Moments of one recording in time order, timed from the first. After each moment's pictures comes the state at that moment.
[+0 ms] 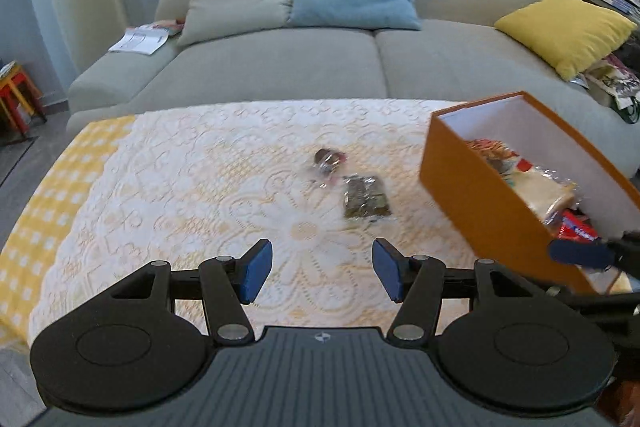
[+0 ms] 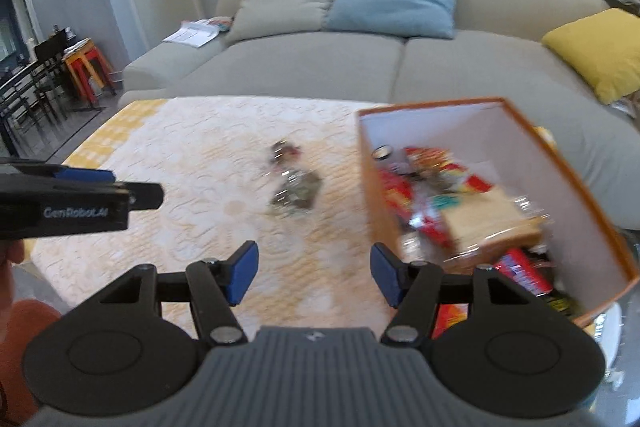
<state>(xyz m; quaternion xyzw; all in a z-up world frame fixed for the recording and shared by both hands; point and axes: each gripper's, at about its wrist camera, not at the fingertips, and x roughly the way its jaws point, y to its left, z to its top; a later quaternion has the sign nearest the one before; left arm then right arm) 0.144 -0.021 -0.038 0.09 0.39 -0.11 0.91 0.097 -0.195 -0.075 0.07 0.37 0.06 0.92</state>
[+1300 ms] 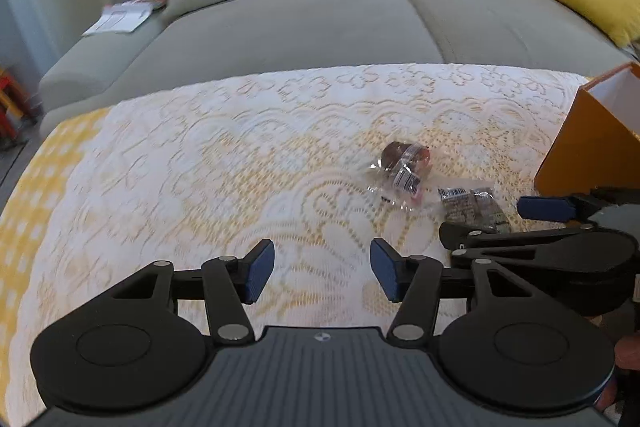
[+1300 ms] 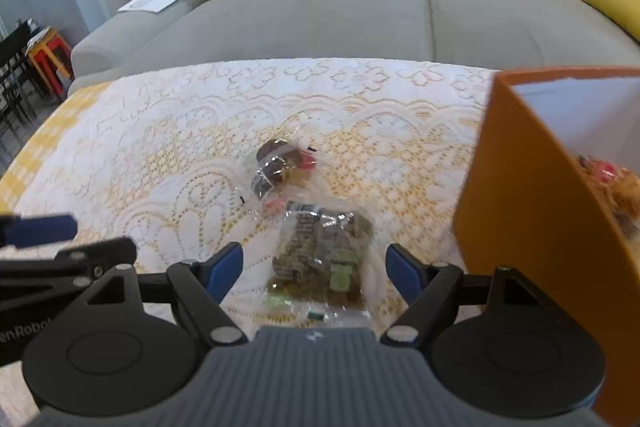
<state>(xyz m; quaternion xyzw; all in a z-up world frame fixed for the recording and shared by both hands) 0.294 0.000 -0.130 0.13 0.41 -0.12 0.89 0.309 -0.143 -0.187 0.08 0.42 0.02 0.91</state>
